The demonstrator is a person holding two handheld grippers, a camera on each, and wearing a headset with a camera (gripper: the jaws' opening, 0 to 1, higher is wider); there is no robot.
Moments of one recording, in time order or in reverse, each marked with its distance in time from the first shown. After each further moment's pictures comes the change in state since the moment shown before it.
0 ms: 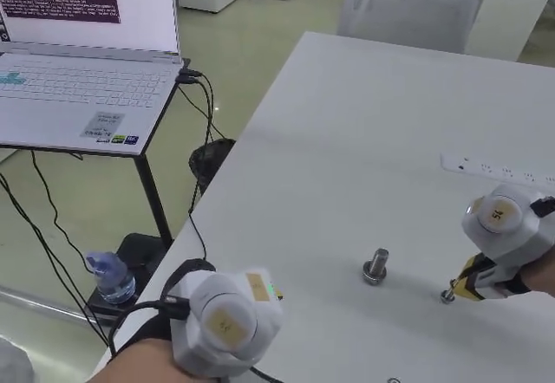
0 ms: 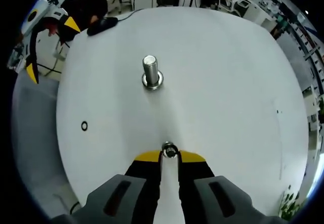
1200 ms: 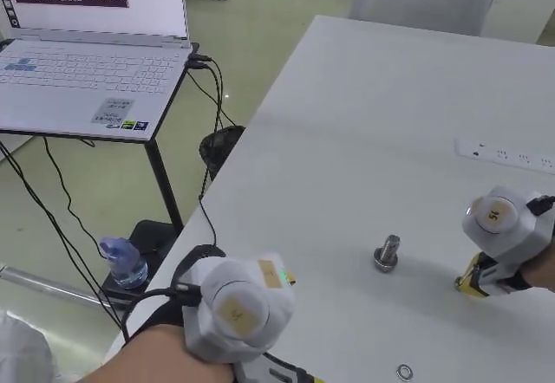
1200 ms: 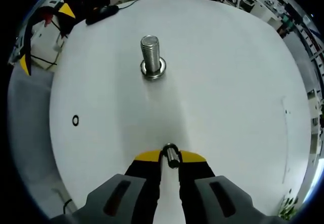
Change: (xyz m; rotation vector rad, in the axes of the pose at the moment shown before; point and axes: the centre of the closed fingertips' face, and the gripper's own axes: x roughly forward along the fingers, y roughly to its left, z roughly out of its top) left arm 0.001 0.000 0.001 0.014 -0.009 0.010; right arm 0.021 0.006 -0.003 -0.030 0.044 0.014
